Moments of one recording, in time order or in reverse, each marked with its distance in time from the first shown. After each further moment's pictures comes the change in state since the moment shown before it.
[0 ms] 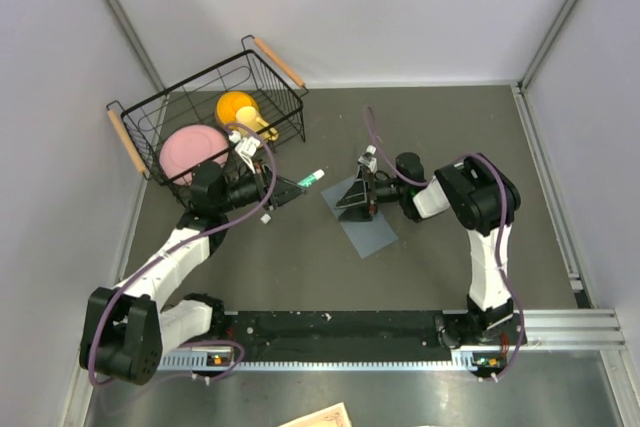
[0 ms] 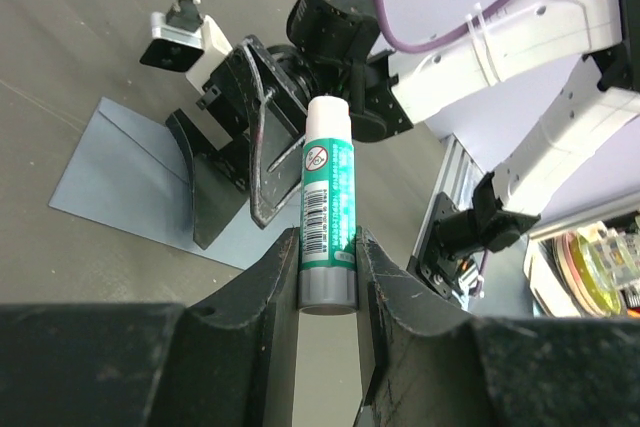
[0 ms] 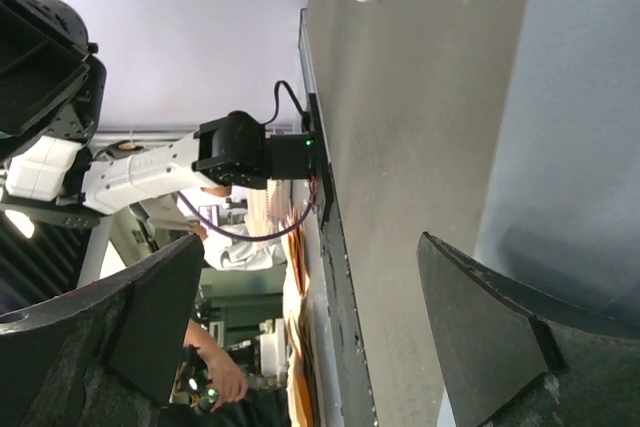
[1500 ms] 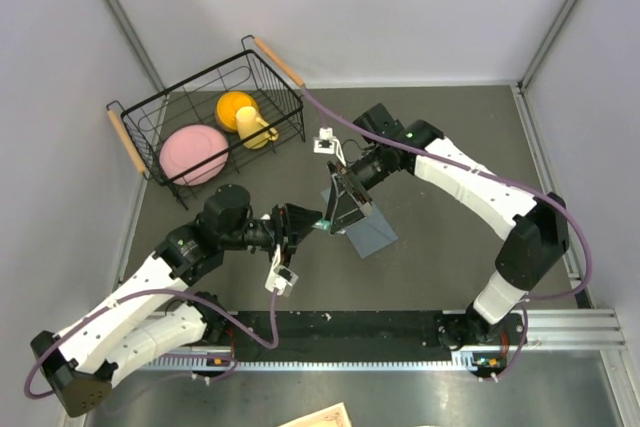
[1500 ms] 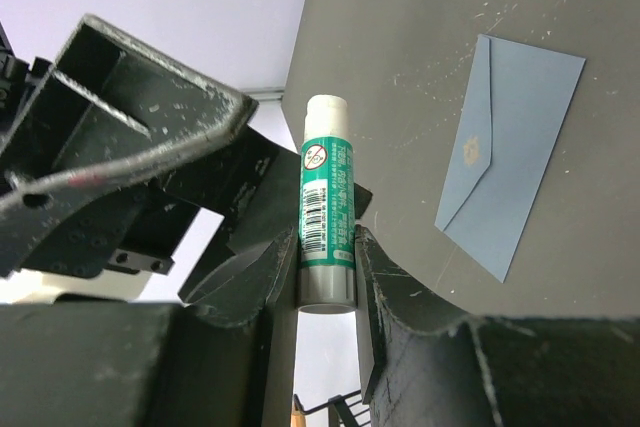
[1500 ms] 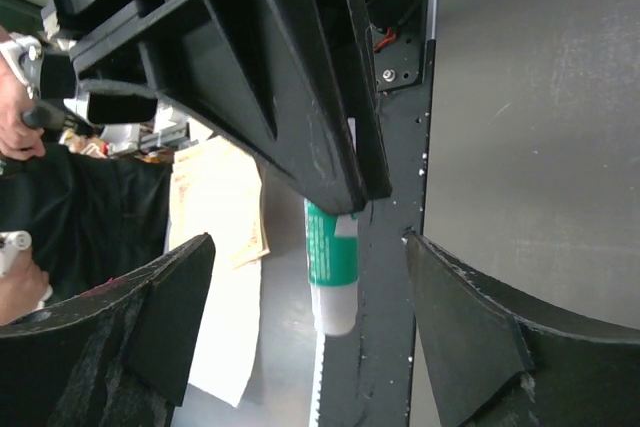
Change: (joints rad) left arm -0.506 -0.335 0.230 -0.907 -0.213 2.309; right arm 0.286 -0.482 0.717 -1.960 0.015 -1.389
